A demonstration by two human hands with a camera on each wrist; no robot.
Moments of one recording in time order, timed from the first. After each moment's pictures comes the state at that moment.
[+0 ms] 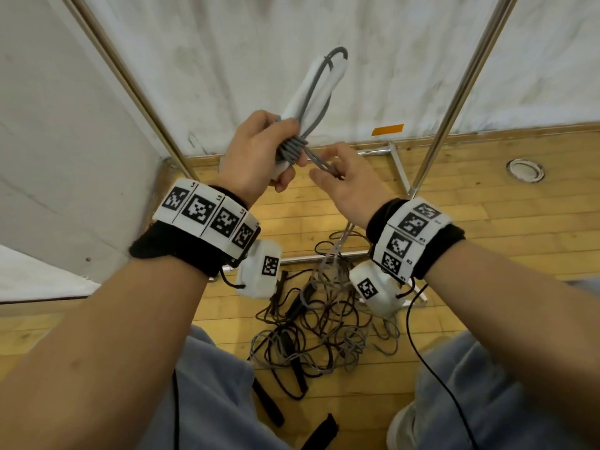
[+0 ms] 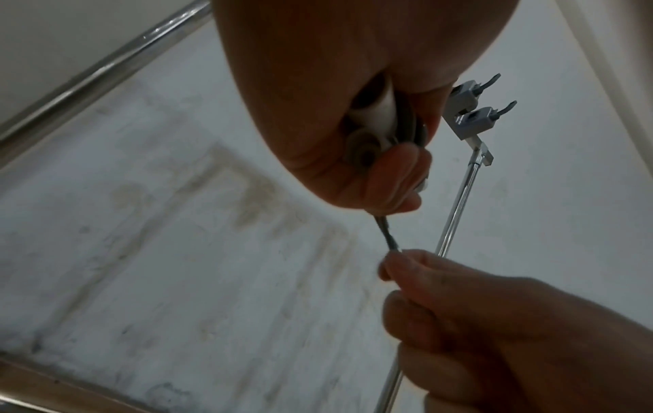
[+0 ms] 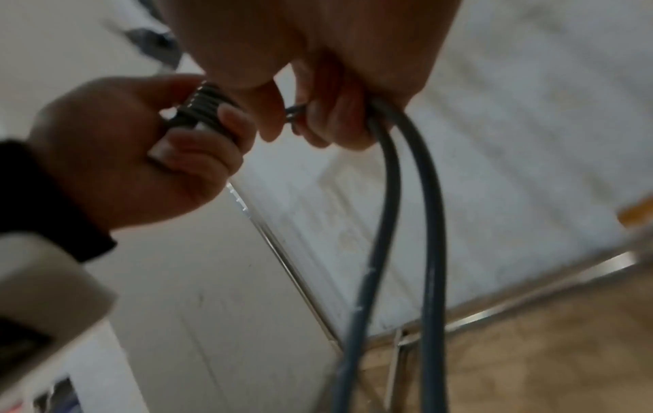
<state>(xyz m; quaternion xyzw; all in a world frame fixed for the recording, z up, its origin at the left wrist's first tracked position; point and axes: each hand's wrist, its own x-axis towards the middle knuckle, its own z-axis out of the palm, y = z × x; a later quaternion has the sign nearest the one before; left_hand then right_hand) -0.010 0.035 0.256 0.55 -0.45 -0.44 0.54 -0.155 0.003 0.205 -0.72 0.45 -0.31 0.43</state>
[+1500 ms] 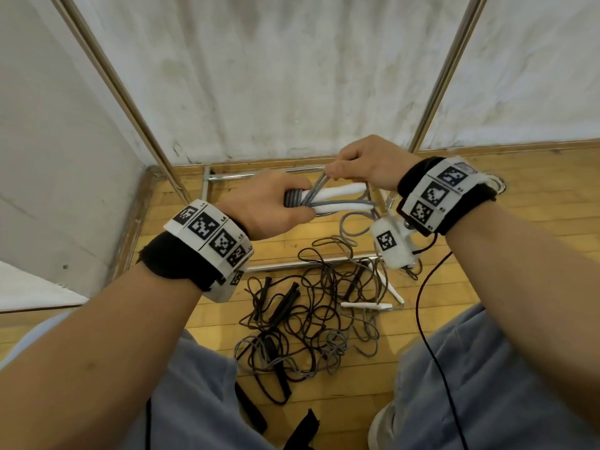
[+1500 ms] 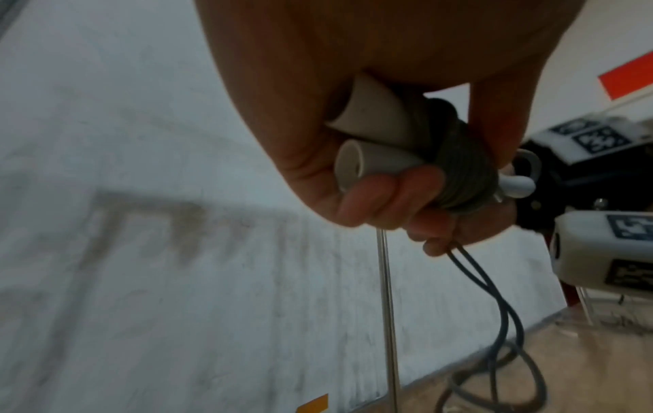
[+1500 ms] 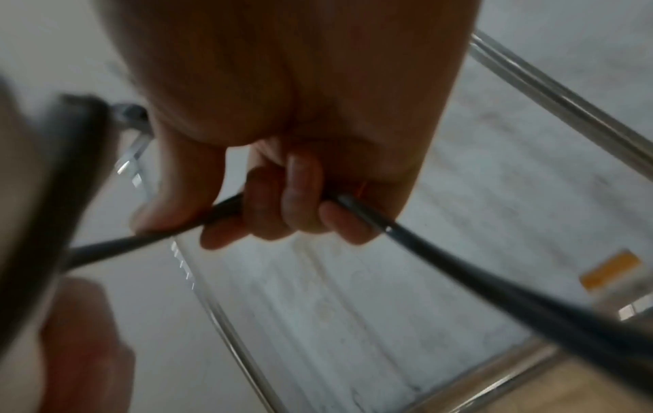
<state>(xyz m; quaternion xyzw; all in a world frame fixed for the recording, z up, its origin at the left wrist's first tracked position) -0.018 0.055 0.239 0.58 -0.76 -0.23 0.18 -0.207 -0.037 0.250 -0.79 0.44 -0.16 0.40</state>
